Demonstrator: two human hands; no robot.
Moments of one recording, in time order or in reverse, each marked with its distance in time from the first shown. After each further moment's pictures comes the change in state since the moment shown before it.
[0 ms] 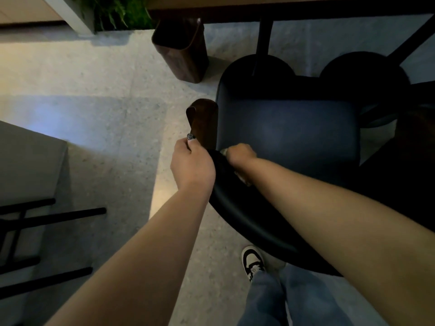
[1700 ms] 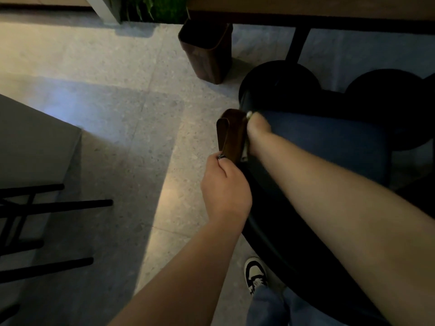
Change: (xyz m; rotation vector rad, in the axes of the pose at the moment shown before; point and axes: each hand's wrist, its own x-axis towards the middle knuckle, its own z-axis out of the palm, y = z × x) left_hand -0.001 0.001 -0.005 -0.044 -0.043 -0.020; right_hand 0.086 -0.074 0.010 0.810 0.015 0.164
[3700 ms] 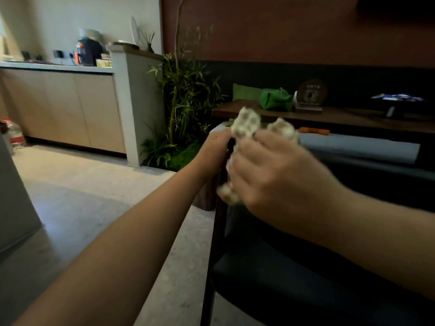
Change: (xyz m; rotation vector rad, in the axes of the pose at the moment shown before) left_hand 0.085 -0.075 -0.005 -0.308 -0.354 1.181; right_hand -0.177 0.163 -0.095 1.970 -0.819 2.218
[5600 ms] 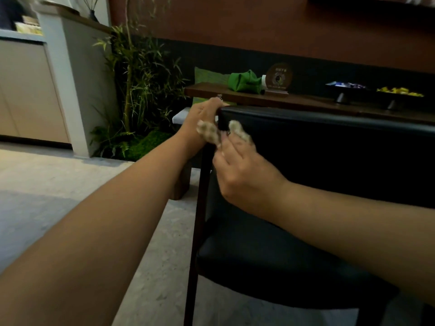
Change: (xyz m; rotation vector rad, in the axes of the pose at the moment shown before) left_hand 0.023 -0.034 -0.013 -0.200 -0.109 0.047; right_hand 0.021 -0.056 0.079 -0.248 -0.073 0.091
